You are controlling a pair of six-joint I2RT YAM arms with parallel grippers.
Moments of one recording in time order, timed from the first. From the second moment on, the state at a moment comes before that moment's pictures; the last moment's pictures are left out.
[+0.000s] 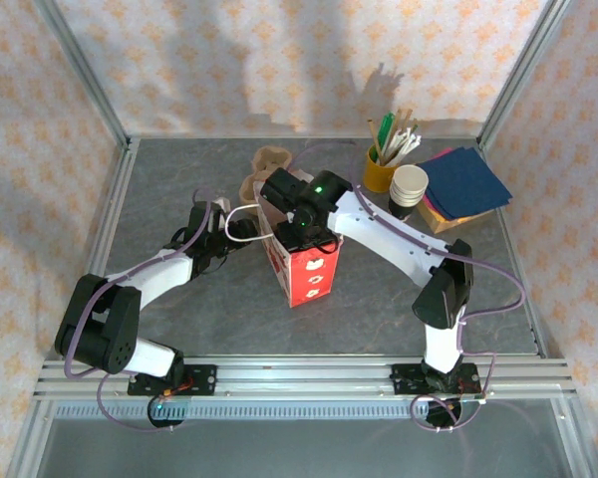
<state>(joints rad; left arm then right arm) -0.24 1.42 0.67 0.06 0.23 -0.72 0.91 1.88 1.93 -1.37 0.07 0.55</state>
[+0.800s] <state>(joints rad) -0.24 1.42 0.65 0.06 0.23 -0.72 0.91 1.91 1.96 -1.37 0.10 0.53</state>
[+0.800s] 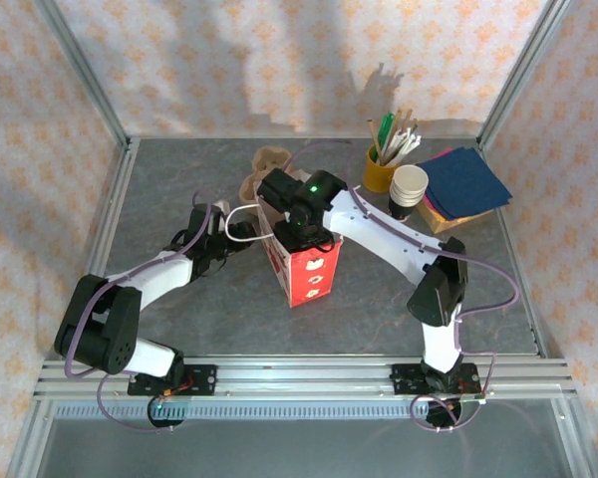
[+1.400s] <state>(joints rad) -0.24 1.42 0.65 0.06 0.23 -0.72 0.90 1.93 1.96 -1.37 0.09 0.51</state>
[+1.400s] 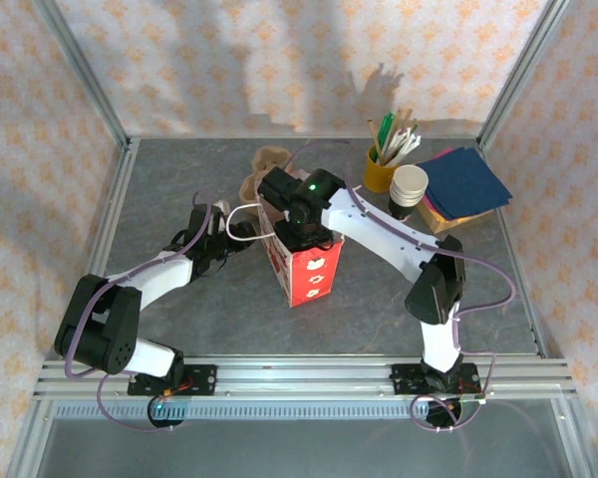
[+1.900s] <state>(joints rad) -0.24 1.42 0.65 0.06 0.23 -0.72 0.90 1.93 1.96 -1.37 0.07 0.51</state>
